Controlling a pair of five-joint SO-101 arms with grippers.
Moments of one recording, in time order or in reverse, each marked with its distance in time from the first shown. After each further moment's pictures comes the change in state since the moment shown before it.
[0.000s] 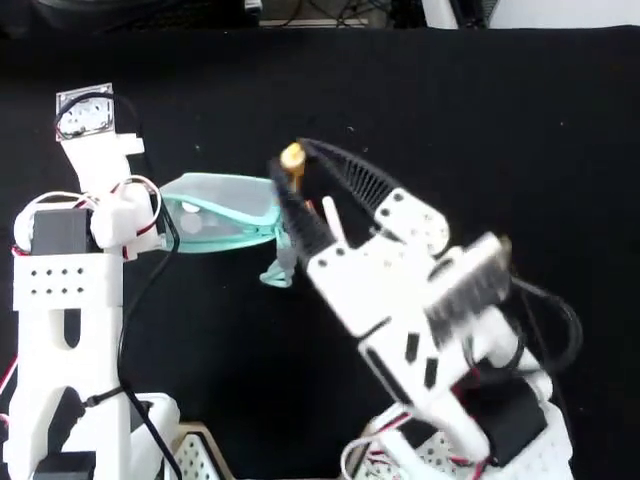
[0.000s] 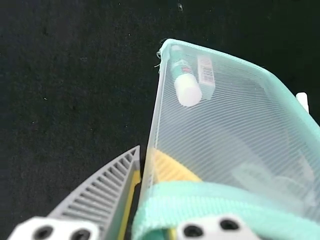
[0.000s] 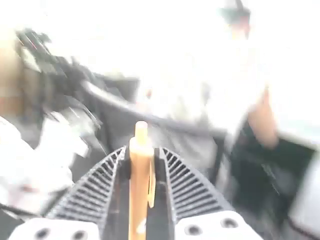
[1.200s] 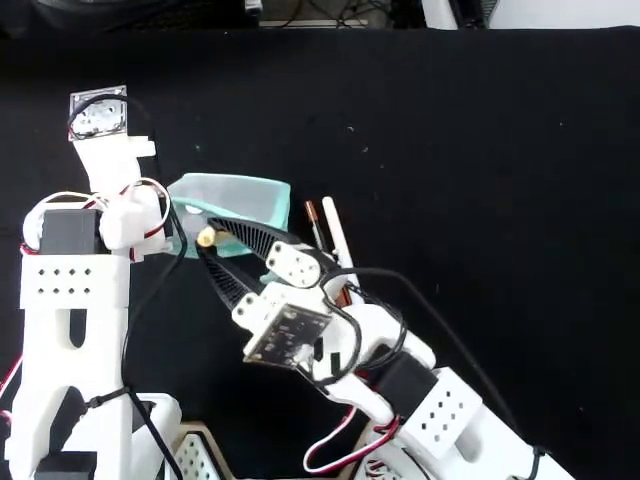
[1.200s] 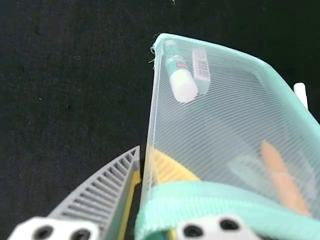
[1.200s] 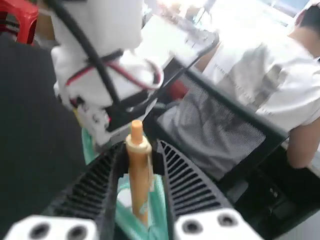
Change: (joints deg) left arm 2.1 0.0 0.1 0.3 -0.4; right arm -9.5 0.4 36.0 -22.0 19.7
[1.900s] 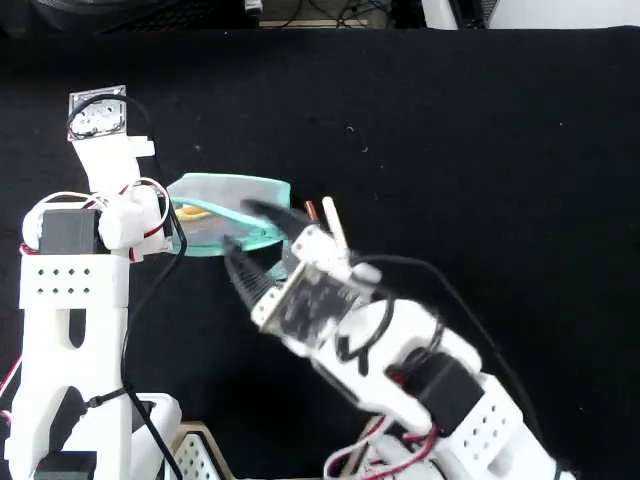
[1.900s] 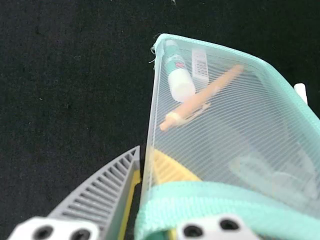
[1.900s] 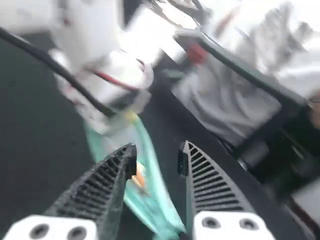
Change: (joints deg) left arm 0.0 0.0 0.0 0.0 0.0; right arm 5.9 -0.2 -19.3 27.6 -6.3
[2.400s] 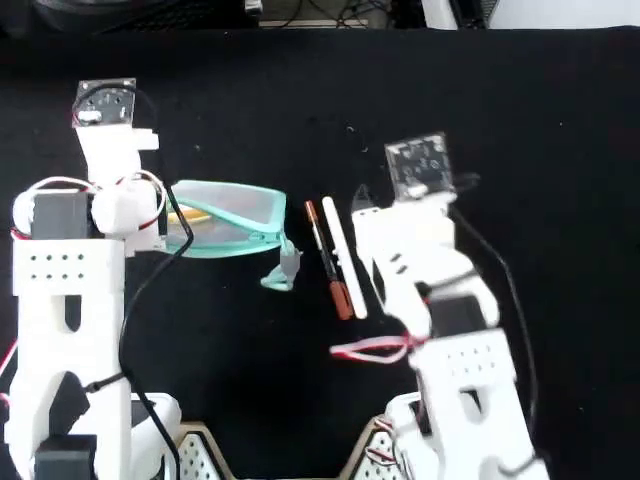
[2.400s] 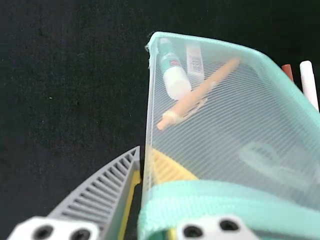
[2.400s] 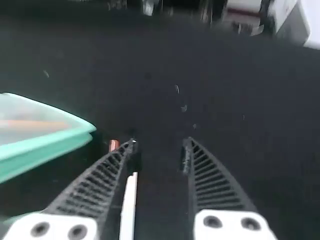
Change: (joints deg) left arm -0.1 2.6 -11.6 9.7 -6.1; right arm 31.7 17.0 8.5 -4.9 -19.7
